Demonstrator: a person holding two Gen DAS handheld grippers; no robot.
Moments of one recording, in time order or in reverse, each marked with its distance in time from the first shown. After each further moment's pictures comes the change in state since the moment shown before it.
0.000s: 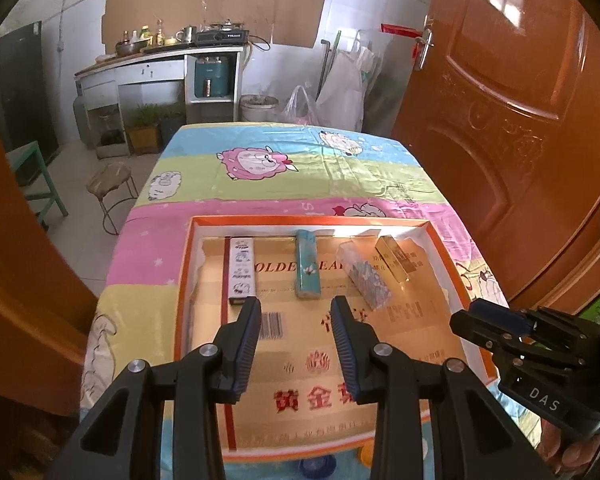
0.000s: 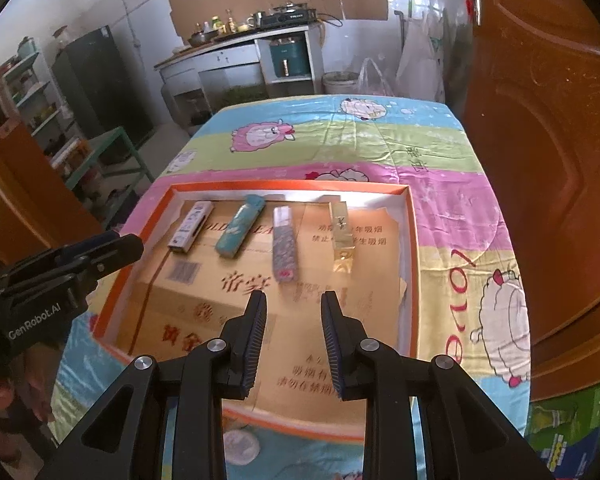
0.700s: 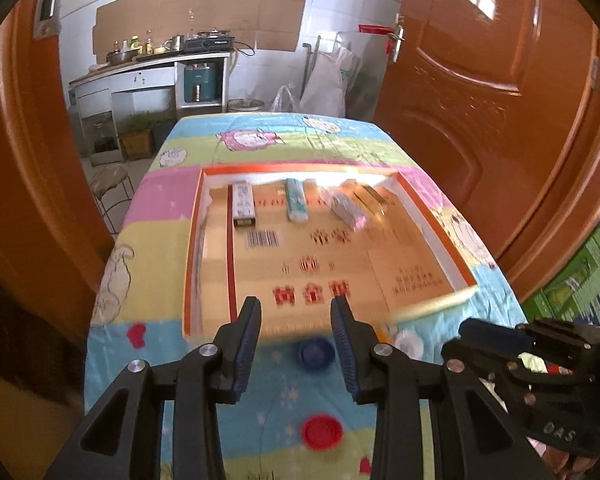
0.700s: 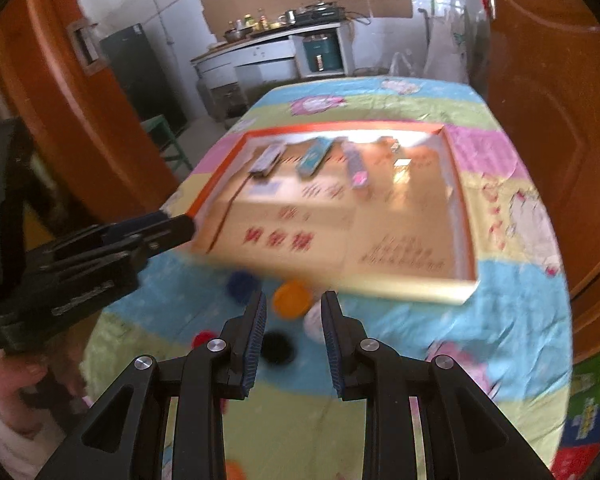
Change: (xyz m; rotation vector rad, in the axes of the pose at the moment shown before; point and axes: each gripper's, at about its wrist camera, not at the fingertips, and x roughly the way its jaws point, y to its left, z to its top) left arm -0.051 0.001 -0.088 0.061 -0.019 -0.039; right arm -0.051 0.047 -0.103 -0.016 0.003 0.128
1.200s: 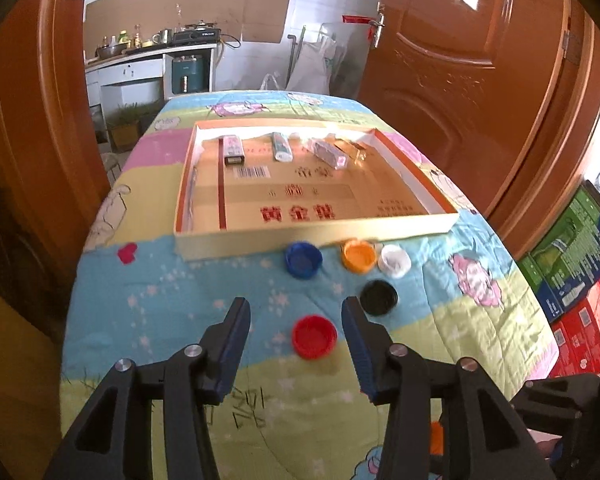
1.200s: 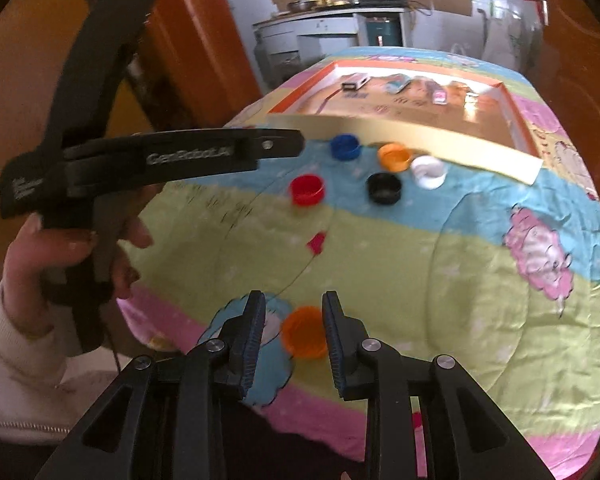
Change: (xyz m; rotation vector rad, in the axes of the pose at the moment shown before) left arm -0.014 -0.003 -0.071 0.027 0.020 -0.047; right arm -0.011 0.059 -0.122 -0.166 0.073 0.109
